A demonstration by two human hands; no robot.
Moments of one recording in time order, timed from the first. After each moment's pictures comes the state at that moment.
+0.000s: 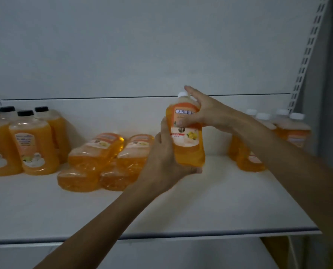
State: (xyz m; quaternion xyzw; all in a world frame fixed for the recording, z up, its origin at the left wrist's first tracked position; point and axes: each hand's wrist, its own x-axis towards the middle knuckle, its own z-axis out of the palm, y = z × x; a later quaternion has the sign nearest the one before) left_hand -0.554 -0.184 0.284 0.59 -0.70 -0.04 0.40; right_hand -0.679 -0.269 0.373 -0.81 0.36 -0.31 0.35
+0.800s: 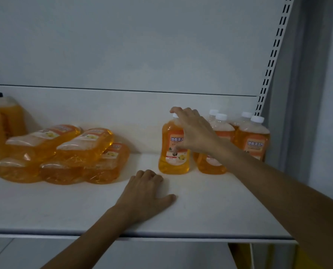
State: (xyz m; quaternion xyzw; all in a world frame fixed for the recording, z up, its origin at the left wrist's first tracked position) left_hand -0.629 -0.212 0.209 0.68 -0.72 0.03 0.14; right_hand -0.765 -0.329 0.312 -0.89 0.38 -0.24 -0.06
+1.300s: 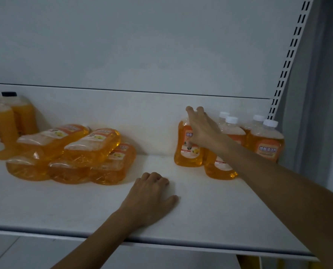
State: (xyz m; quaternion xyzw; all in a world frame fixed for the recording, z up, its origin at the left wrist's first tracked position) left_hand -0.630 -0.211 0.210 0.68 -0.72 0.03 0.15; right_hand -0.754 -0.370 0.310 -0.86 0.45 -0.20 -0.13
